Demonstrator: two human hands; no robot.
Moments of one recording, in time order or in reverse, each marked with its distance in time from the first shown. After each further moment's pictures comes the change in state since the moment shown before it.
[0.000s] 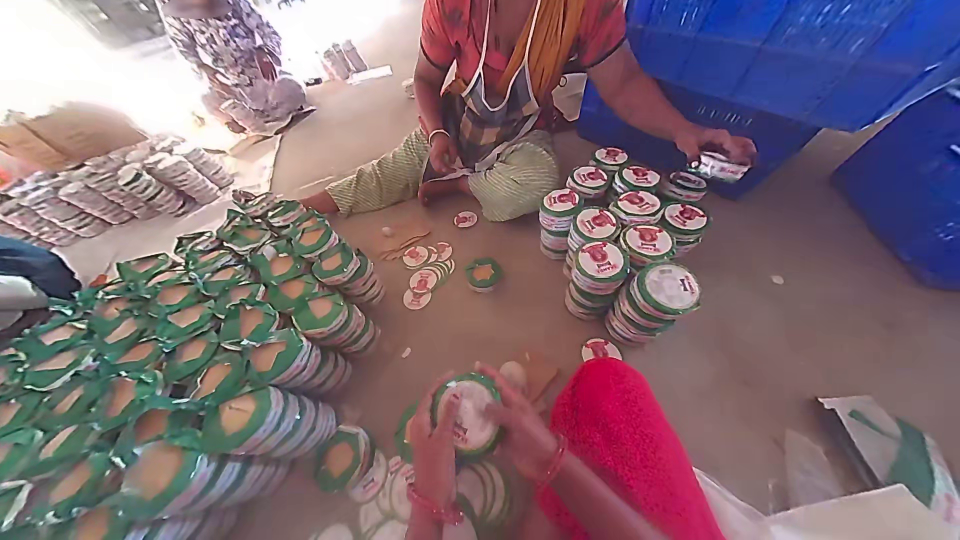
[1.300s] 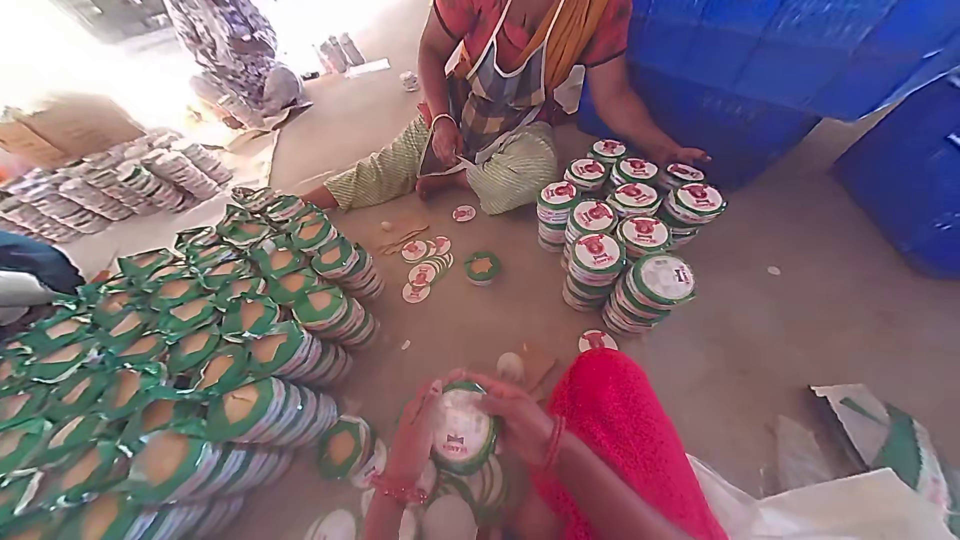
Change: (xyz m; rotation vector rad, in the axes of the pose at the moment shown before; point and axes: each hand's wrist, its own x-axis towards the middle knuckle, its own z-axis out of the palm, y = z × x) left_hand 0.013 0.014 -0.035 0.185 -0.336 -0.032; right_hand -0.003 -0.007 -0.006 -0.007 -0.215 0.113
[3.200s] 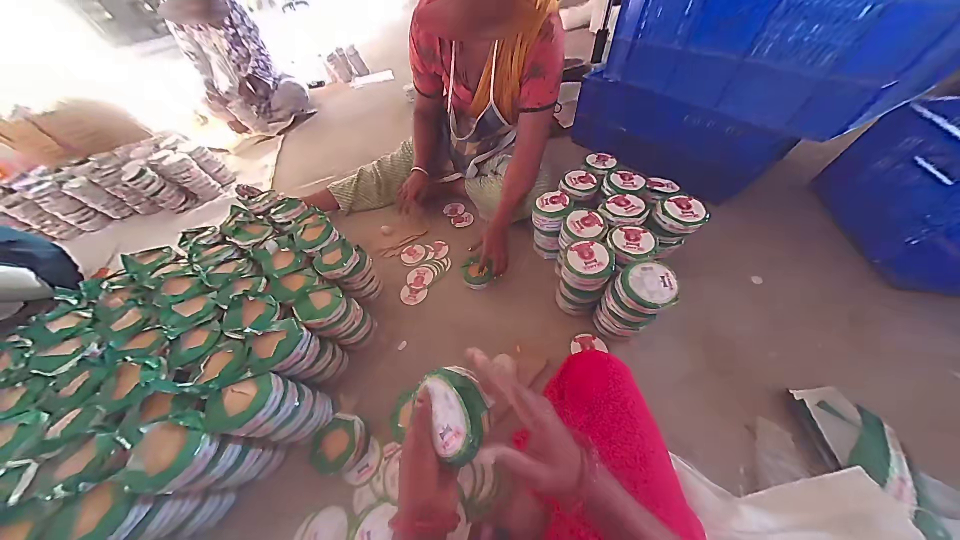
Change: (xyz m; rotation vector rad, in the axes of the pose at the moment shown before) left_hand -0.042 0.033 0.054 -0.758 0.358 -0.149; right_hand -0.041 -0.019 0.008 -0.899 -0.022 -0.973
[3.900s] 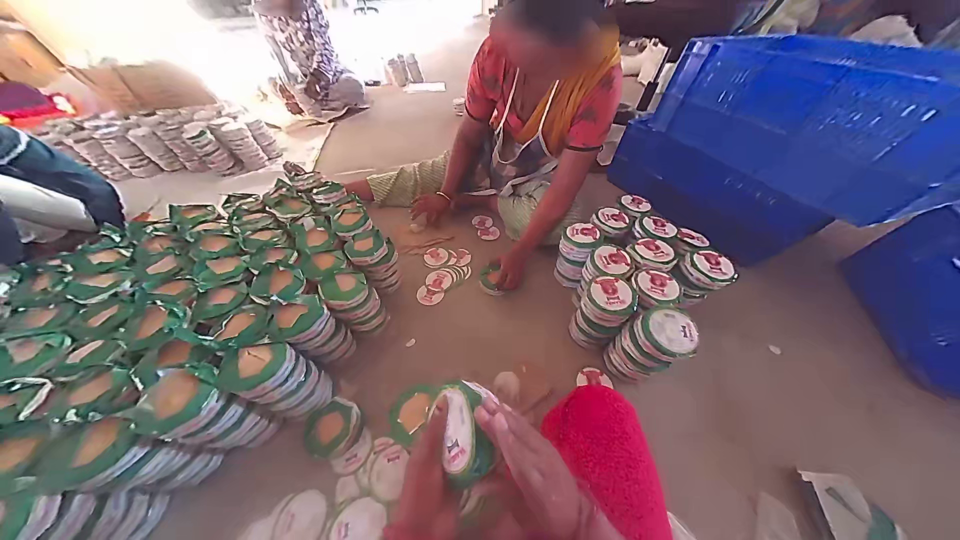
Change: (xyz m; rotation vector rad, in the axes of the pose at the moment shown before) left_hand -0.014 -0.001 0.003 -0.128 -0.028 -0.072; right_hand -0.018 0.001 0.009 -0.477 -0.037 -0.311
